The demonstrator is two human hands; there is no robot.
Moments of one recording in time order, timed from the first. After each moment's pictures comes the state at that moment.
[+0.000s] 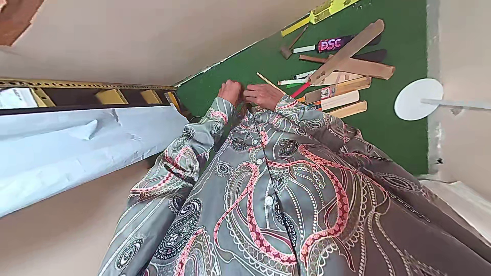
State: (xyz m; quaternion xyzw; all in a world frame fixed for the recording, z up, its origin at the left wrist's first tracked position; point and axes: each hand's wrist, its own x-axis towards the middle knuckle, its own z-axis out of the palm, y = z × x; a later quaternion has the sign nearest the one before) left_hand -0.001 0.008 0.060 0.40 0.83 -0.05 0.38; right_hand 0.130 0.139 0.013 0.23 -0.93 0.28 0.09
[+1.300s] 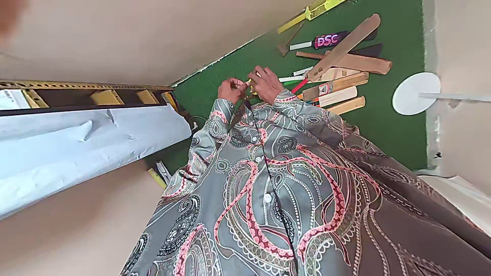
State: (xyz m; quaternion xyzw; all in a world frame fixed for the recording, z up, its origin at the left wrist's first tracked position) left_hand 0.021 -0.003 0.041 0.11 0.81 0.33 0.47; right_hand 0.137 0.142 0.010 0.01 -0.98 0.18 -0.07
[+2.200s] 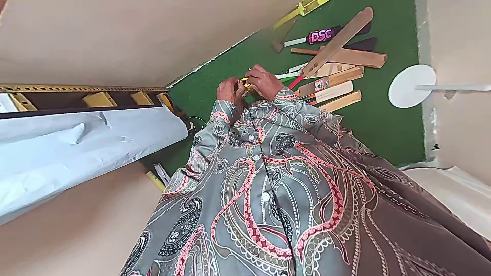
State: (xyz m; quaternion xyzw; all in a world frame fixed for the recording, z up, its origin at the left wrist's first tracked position) left_hand 0.042 0.000 0.039 0.37 0.85 0.11 0.34; right_hand 0.163 0.152 0.000 0.01 -0.94 0.35 0.02
